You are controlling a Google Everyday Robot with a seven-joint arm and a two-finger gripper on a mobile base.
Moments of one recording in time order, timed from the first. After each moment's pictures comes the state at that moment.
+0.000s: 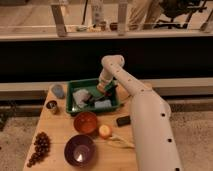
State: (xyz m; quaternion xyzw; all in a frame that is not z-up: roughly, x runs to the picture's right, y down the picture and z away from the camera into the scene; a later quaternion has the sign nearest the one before) arm -0.017 -0.021 0.983 -0.30 -0.09 0.24 0.92
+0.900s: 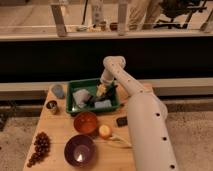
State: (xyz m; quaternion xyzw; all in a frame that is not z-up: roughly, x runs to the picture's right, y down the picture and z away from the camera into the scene) arm -0.011 -0.014 0.999 -0.31 -0.08 0.23 0.92
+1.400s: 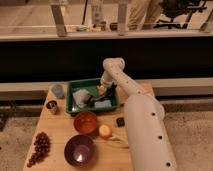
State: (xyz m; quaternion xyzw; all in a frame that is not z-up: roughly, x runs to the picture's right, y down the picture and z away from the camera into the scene) arm -0.007 -0.002 1.019 -0.31 -0.07 0.22 0.92
